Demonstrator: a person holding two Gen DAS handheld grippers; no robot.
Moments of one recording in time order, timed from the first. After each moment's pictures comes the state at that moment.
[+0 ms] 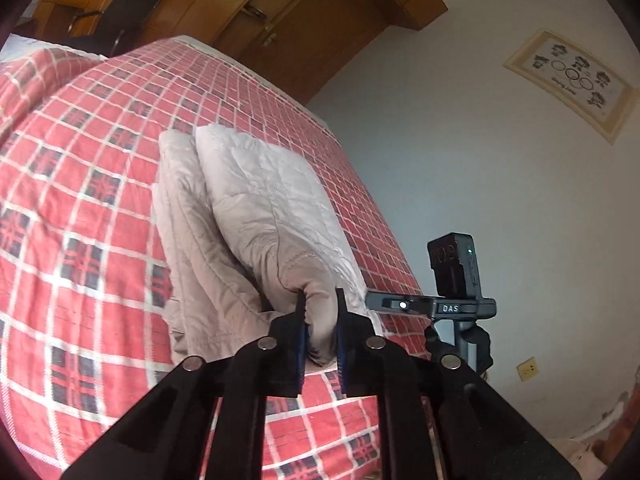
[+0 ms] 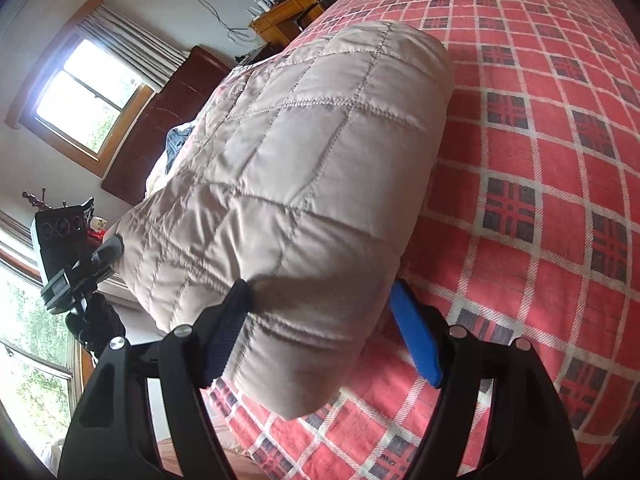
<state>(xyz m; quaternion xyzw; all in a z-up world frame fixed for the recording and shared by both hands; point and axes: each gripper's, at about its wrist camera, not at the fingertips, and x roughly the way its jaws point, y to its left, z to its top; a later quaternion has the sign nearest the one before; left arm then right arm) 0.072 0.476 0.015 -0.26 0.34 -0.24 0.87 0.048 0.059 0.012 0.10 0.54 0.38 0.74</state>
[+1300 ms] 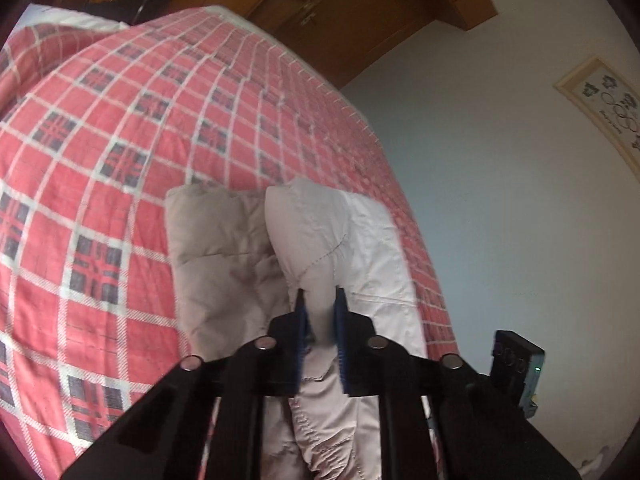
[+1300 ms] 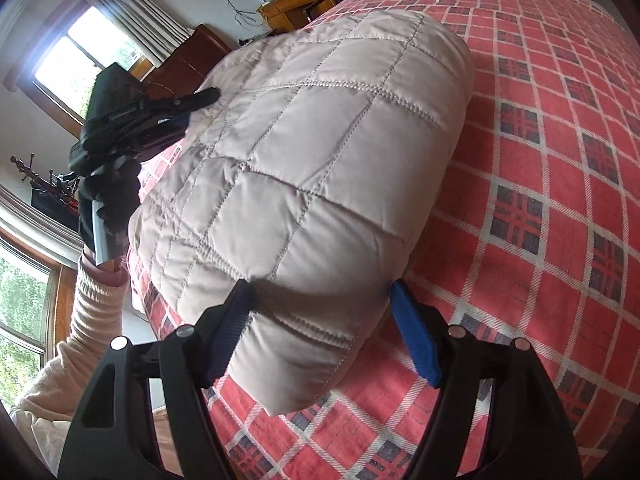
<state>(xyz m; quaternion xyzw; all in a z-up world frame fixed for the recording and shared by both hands) 0.236 0.519 -0.011 -0.29 0.38 -0.22 0.85 0.042 0.086 0.009 0.05 0.54 0.38 0.75</state>
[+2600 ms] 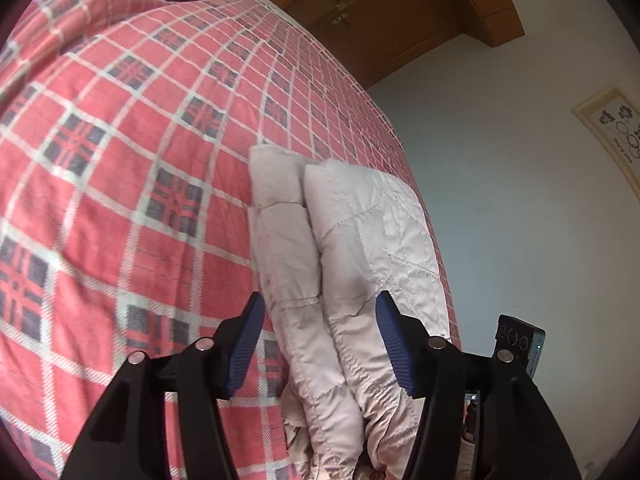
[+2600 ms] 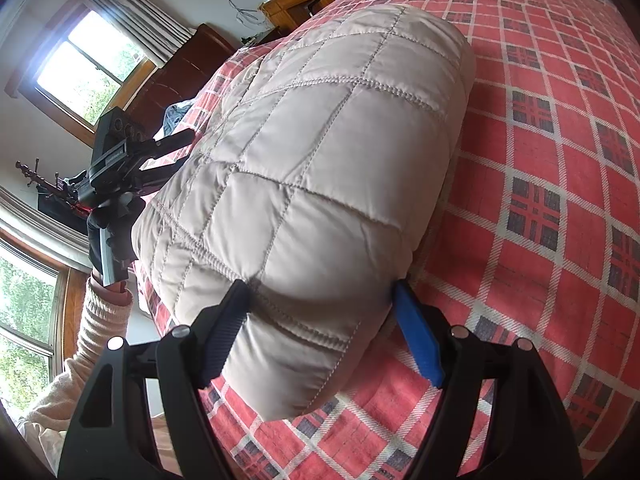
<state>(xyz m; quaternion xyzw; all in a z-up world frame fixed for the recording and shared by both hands) 0.208 0.561 -0.049 -0.32 0.41 -0.19 0.83 0.050 0.092 -0.005 0.06 0.54 0.39 0.74</state>
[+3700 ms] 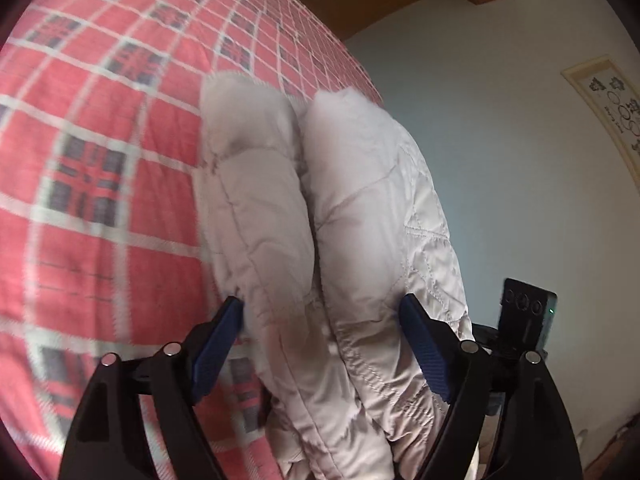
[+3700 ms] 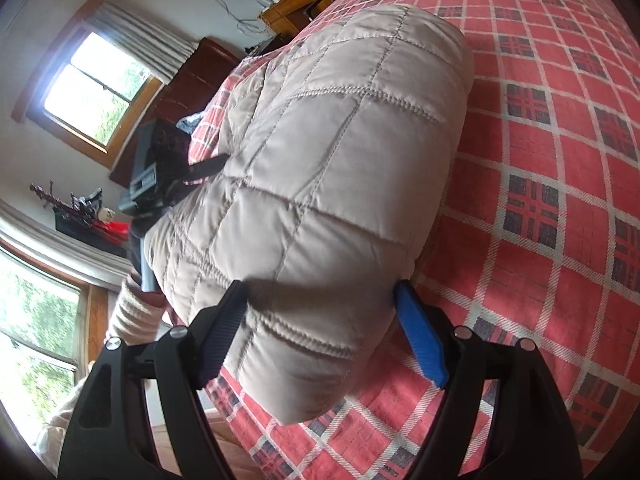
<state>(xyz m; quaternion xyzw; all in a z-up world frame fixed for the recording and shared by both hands) 0.251 0.530 -0.085 -0.31 0.46 -0.28 0.79 0.068 0.070 -0.001 0.12 0.55 0.41 0.72</state>
